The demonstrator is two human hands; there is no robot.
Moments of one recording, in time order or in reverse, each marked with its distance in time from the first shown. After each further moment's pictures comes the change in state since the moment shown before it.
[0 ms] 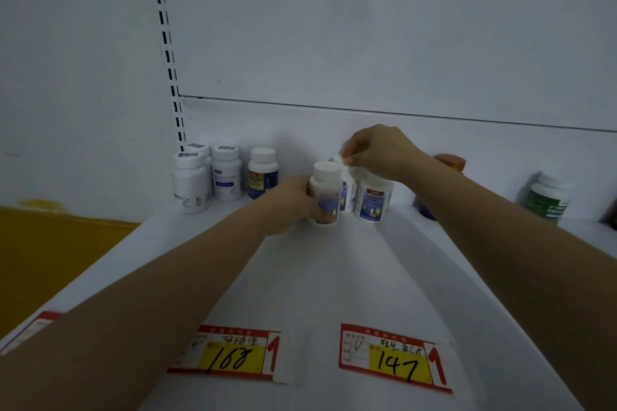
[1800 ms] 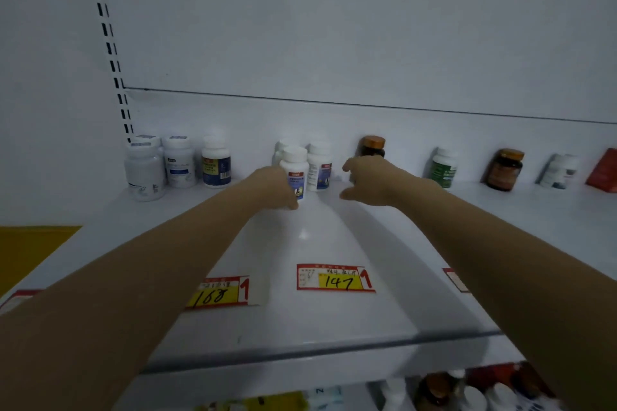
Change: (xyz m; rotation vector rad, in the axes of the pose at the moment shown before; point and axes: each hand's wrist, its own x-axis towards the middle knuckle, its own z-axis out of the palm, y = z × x) left_hand -0.051 0.039 0.033 0.734 0.024 0.040; right_hand -0.113 0.007 -0.016 -0.392 -0.147 0.242
